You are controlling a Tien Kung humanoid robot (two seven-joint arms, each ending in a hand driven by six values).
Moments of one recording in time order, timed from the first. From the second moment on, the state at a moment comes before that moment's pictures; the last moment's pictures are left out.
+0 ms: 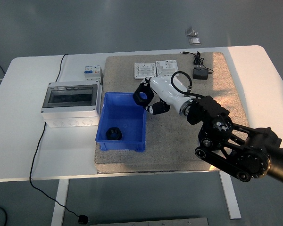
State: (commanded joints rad) left arm 0.01 0.03 -1.35 -0.18 1.13 0.18 0.09; right arm 0.75 -0.14 0.51 1.31 -1.94 -0.15 -0.28
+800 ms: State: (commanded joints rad) left arm 0.00 0.04 -1.37 -0.18 1.15 0.18 0.10; right arm 0.83 -0.07 0.33 1.16 -1.99 -0.06 -0.22
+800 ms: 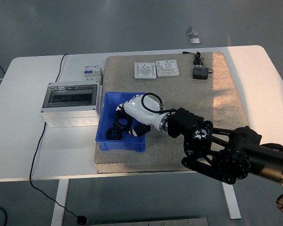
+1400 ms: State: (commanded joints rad) left arm 0.00 0.04 -1.36 -0.18 1.14 0.18 0.10; right arm 0.81 -0.08 0.36 1.19 -2.02 -0.03 -0.26
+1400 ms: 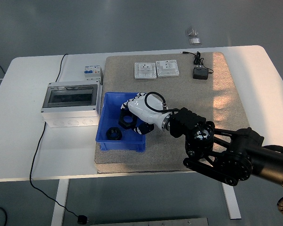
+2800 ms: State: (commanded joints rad) left arm 0.00 0.04 -1.36 -0.18 1.13 0.18 0.10; right arm 0.83 -0.07 0.34 1.19 -2.06 -0.03 -0.29
